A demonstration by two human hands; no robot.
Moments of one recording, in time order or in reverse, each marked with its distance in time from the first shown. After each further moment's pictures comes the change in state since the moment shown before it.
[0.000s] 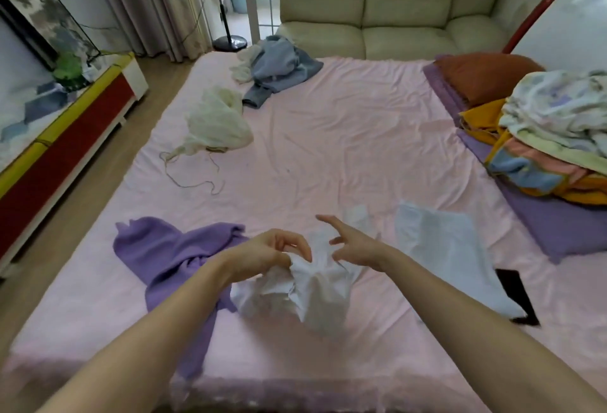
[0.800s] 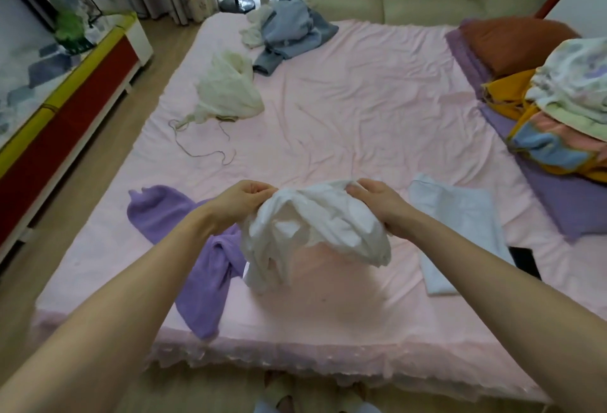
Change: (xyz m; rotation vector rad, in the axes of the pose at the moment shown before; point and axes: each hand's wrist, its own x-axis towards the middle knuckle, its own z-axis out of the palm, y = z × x) left_hand -0.027 -0.017 -0.058 0.196 0.468 -0.140; right_hand -0.018 -0.035 0.004 0.266 0.286 0.080
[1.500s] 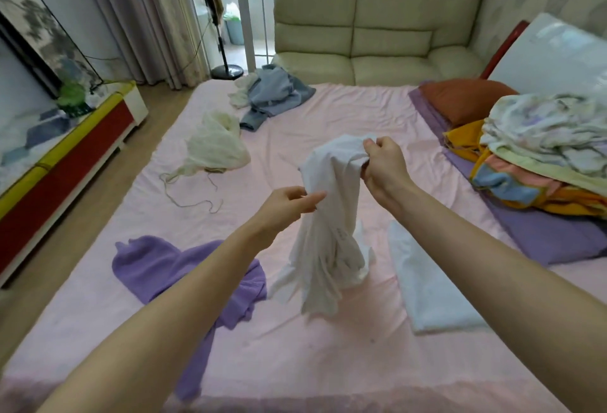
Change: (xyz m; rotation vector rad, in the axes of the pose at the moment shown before) left_hand 0.012 0.098 0.066 -0.173 0.067 0.169; right_hand -0.007 -0.102 -0.063 0.593 0.459 -0.315
